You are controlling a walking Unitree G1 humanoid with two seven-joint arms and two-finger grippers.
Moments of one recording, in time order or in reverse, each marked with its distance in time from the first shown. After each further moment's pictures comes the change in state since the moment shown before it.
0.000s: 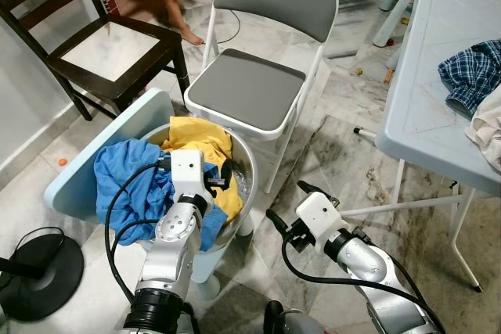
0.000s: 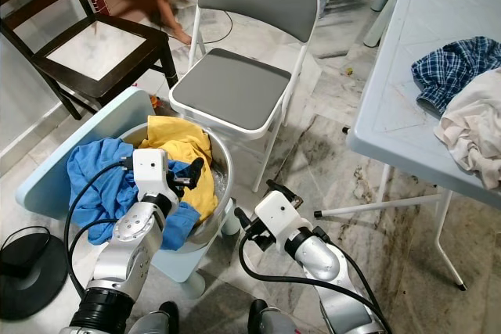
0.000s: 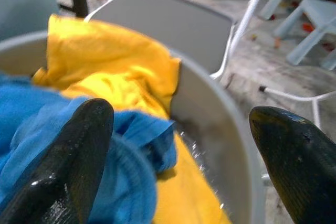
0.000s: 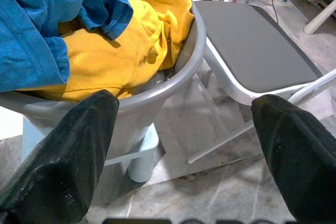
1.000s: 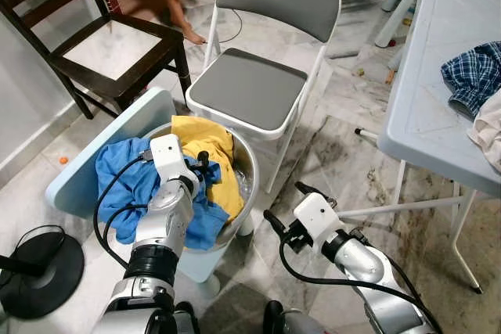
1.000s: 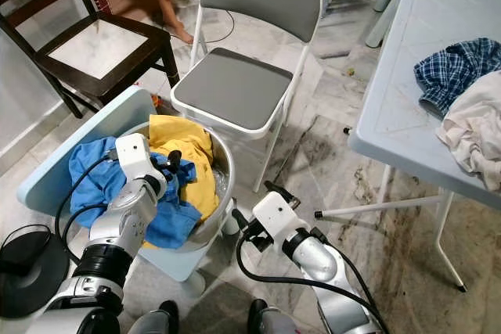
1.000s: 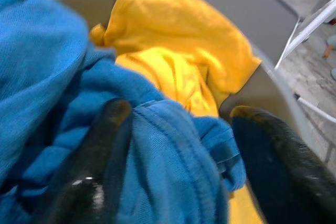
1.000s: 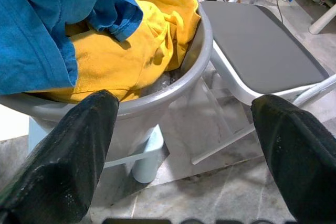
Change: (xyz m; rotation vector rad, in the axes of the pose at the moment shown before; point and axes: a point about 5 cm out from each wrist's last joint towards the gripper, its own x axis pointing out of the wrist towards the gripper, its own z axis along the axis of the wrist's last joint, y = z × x) left arm 0.034 0.034 0.009 -0.197 0.134 0.188; right arm 0.001 0.004 0.000 0.010 -0.001 0.008
